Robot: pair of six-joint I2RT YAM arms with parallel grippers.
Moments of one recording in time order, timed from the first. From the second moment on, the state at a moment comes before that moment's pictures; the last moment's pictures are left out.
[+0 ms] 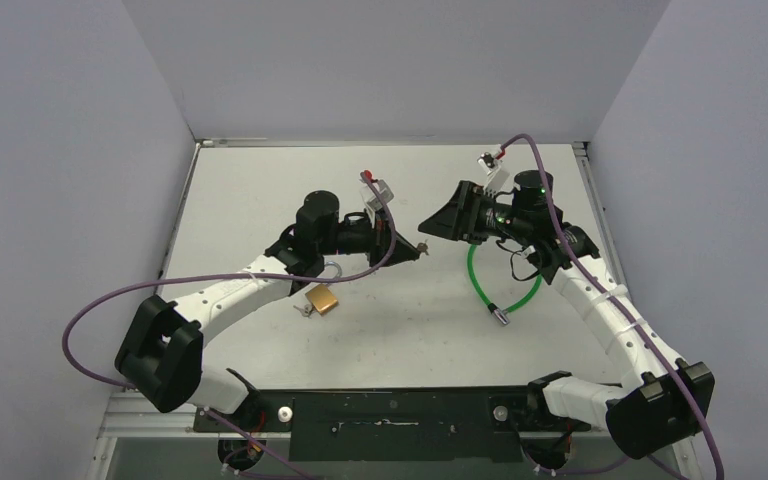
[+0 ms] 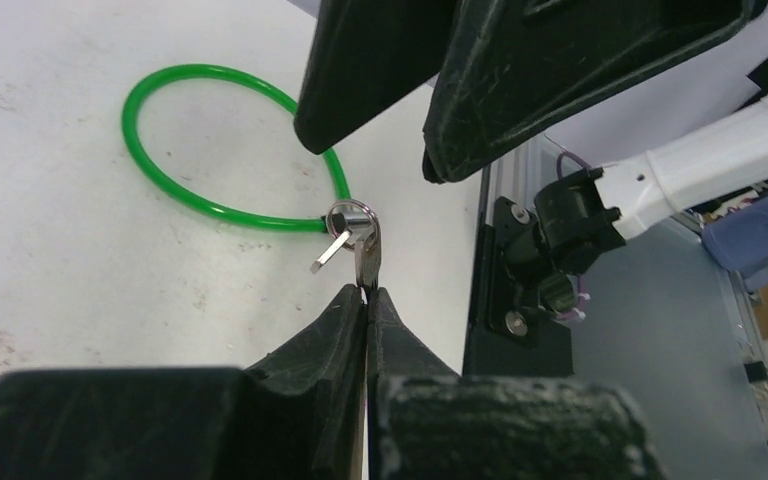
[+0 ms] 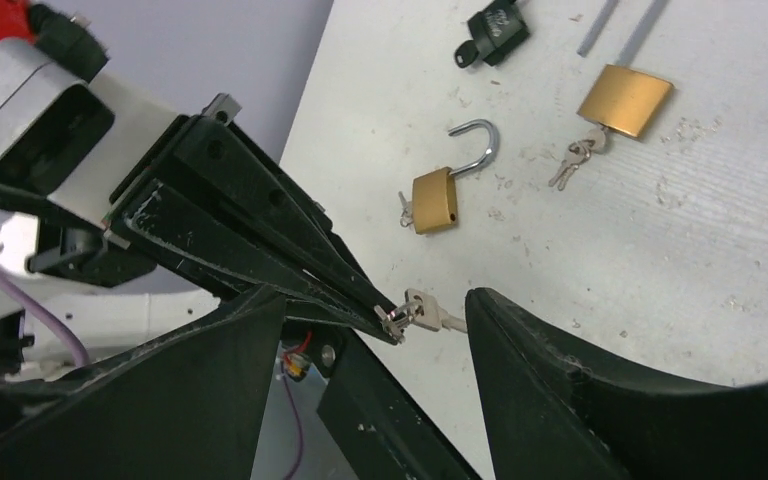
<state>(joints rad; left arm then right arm) -0.67 1.43 0.94 0.36 0.72 -0.40 0.35 1.18 1.08 -0.36 -0.62 0.67</state>
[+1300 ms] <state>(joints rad) -0.64 1.40 1.22 -0.68 1.00 0.24 0.56 1.29 1.06 -0.43 -0.97 0.23</state>
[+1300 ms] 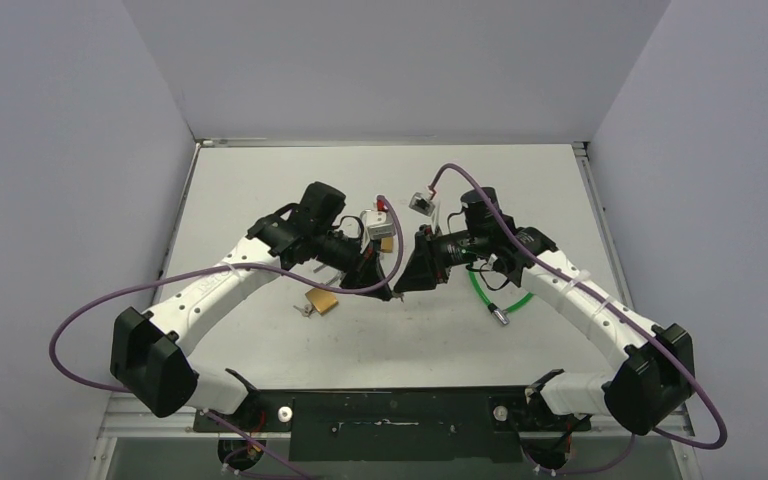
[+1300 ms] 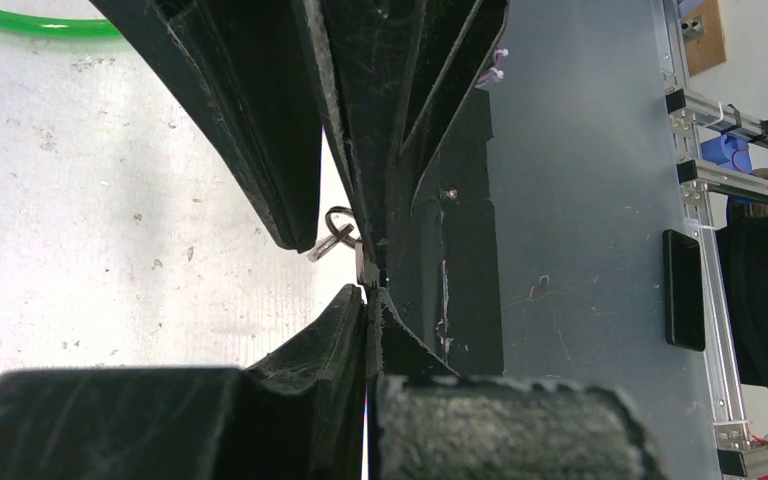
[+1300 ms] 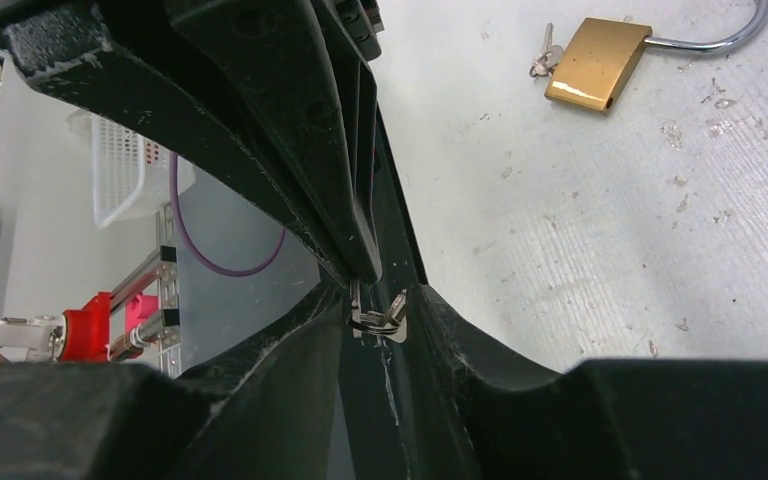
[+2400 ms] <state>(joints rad) -0.62 1.40 1.23 -0.73 1.00 0.27 0.60 1.33 1.06 -0.40 -1.01 0.22</state>
